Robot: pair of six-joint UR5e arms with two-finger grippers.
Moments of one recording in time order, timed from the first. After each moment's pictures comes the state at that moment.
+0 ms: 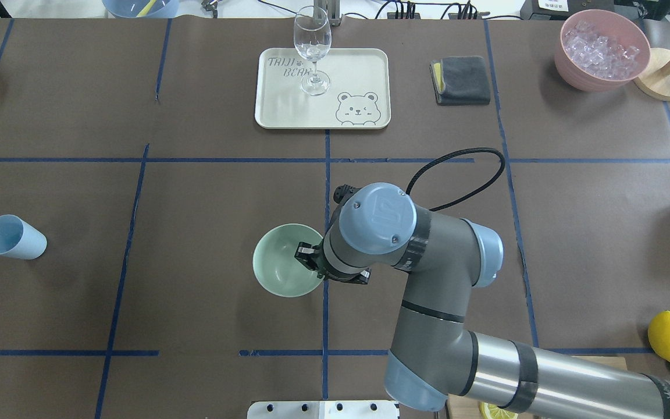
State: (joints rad) left arm -1.28 -1.52 -1.68 -2.12 -2.43 -0.08; right arm 0.37 -0.88 1.66 -1.39 1.86 1.70
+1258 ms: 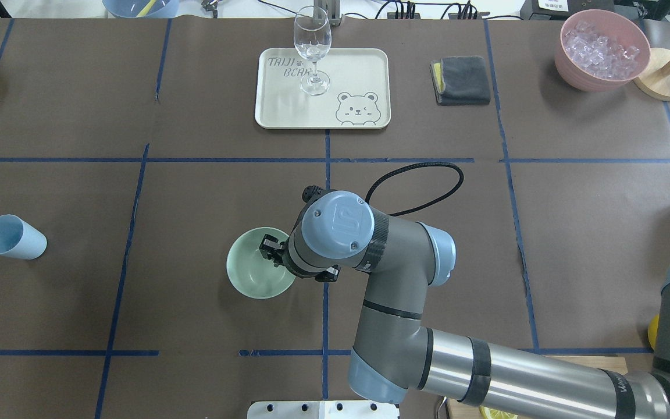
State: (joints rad) left arm -1.24 -1.47 -1.67 -2.33 -2.36 -0.21; right arm 0.37 -0.81 1.56 -1.27 1.82 1.75
